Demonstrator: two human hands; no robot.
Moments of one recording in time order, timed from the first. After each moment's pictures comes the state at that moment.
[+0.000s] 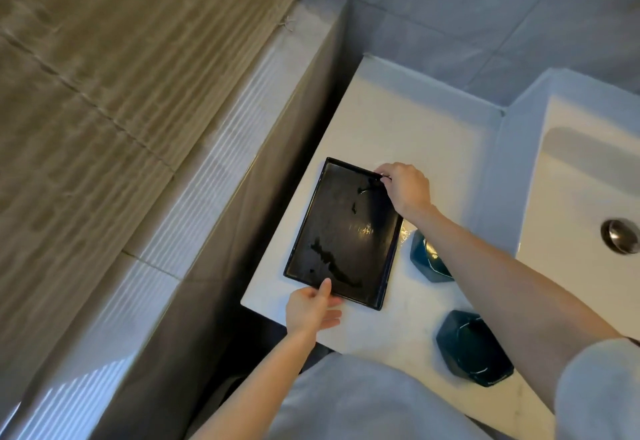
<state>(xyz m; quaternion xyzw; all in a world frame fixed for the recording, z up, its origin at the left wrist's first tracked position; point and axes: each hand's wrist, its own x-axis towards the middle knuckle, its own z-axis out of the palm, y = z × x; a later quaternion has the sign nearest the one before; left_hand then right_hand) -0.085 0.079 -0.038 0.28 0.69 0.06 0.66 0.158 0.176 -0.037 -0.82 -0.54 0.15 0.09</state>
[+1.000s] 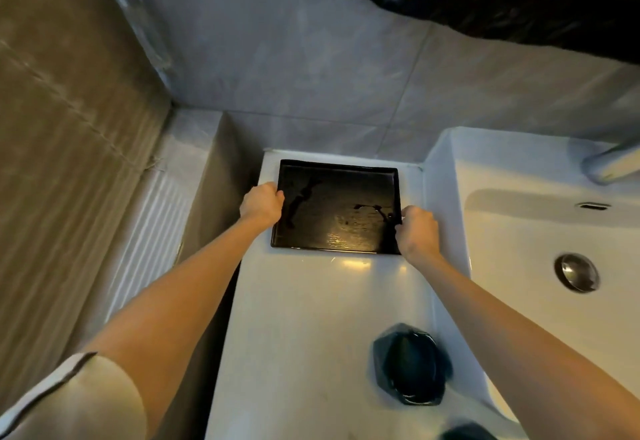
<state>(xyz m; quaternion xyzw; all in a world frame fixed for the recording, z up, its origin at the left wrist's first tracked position) 0.148 0.413 -0.029 0.84 0.48 -0.06 0.24 0.311 0.196 -0.028 -0.95 -0.24 0.16 0.08</state>
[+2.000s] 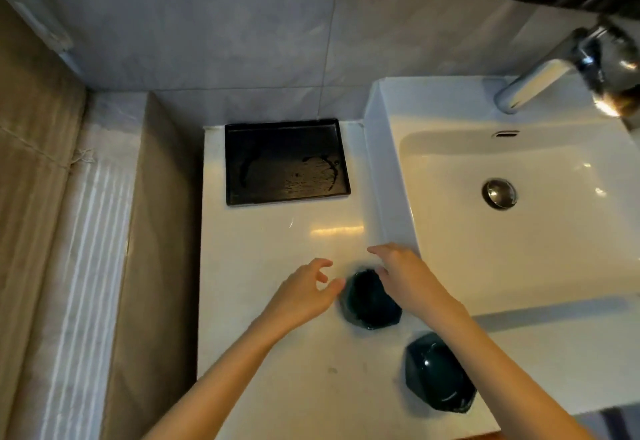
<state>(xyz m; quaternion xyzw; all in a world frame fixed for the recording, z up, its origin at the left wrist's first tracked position) 0.086 0.208 0.011 0.79 0.29 -0.21 0.50 0.211 0.065 0.040 -0.89 -0.34 0.29 0.09</state>
